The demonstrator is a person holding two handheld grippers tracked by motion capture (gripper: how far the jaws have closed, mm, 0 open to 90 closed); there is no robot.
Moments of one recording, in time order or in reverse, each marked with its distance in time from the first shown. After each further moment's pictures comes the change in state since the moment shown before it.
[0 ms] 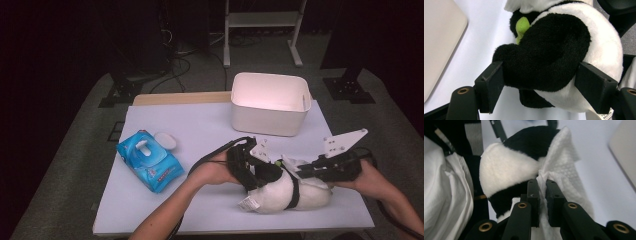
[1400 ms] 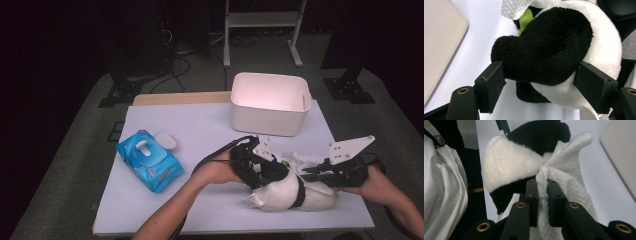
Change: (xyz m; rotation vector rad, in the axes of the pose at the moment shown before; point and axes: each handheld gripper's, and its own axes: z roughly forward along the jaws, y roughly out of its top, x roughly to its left) left arm 0.003 0.004 0.006 -0.020 -0.003 -0.012; right arm 0.010 -0.010 -0.009 0.024 -0.064 -0.026
